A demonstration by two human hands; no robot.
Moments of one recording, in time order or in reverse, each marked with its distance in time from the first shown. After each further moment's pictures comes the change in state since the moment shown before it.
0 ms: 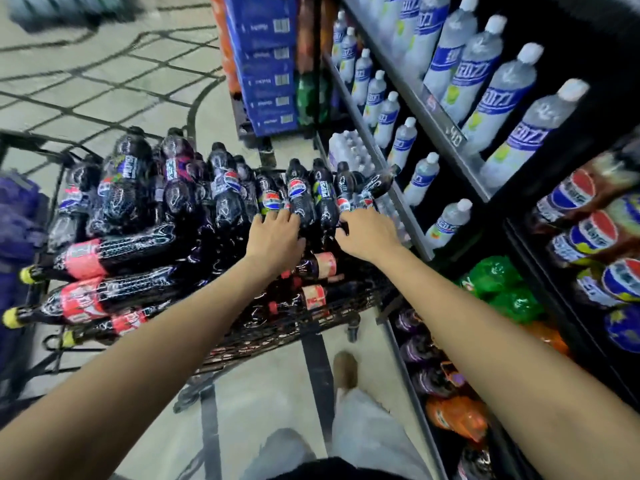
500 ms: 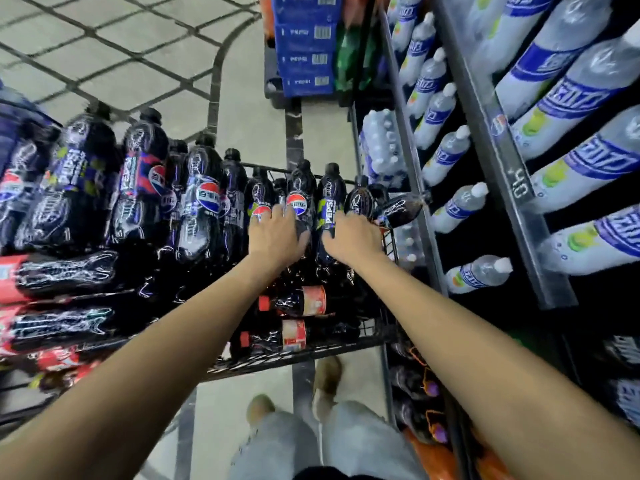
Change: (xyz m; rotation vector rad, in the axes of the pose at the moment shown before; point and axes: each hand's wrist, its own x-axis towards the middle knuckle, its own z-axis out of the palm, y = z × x) left_hand 0.135 0.002 0.047 -0.164 -0.164 -0.322; right_hand 0.147 0.031 0.049 0.030 -0.176 -0.025
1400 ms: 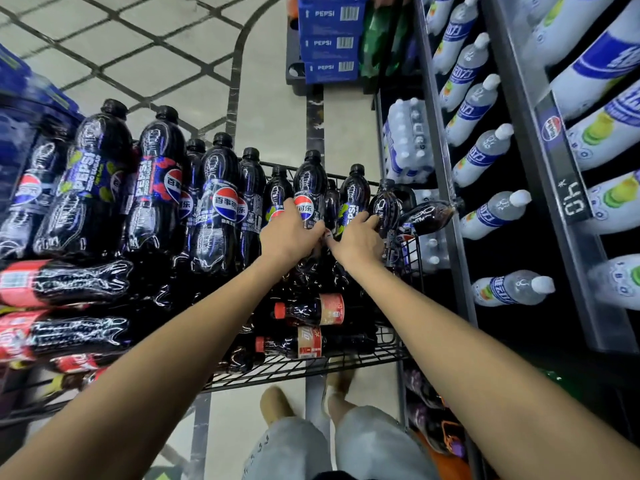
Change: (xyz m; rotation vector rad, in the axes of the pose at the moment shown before) left_hand 0.029 -0.010 0.007 -0.446 0.061 -0.283; right_hand 0.036 -0.026 0.029 0.210 -0.073 0.331
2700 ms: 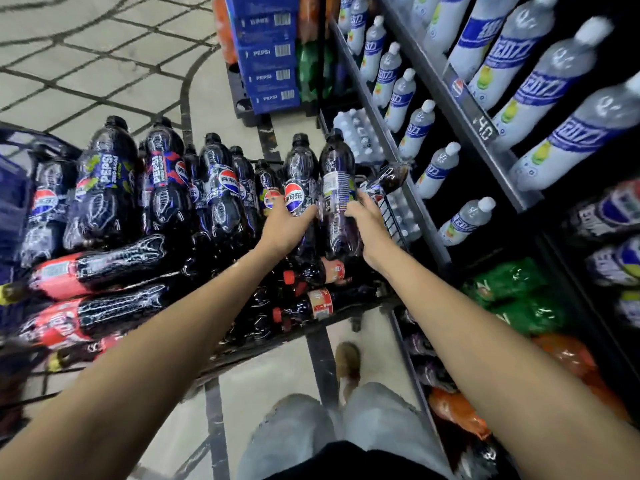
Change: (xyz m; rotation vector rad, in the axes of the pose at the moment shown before) left_hand -0.083 -0.033 -0.038 -0.608 -0.226 0.188; right_hand -0.123 0.021 -0.013 1.308 0.017 0.038
